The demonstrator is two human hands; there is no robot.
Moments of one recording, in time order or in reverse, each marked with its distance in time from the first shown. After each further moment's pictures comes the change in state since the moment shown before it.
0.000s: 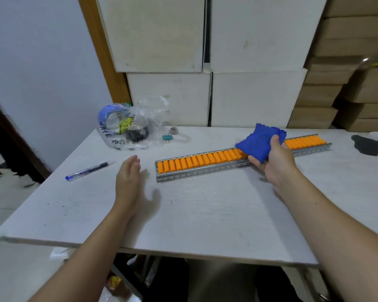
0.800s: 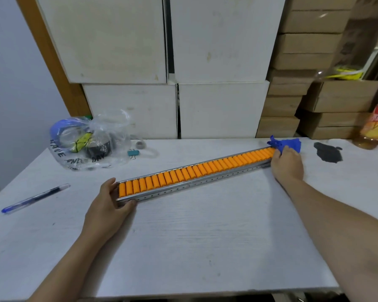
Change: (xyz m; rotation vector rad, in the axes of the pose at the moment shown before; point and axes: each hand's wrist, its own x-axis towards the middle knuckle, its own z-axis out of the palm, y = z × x) left_hand 0.006 -0.019 0.026 0.628 -0.163 0.147; right_hand 0.130 -0.024 -0.104 -1.328 0.433 -0.608
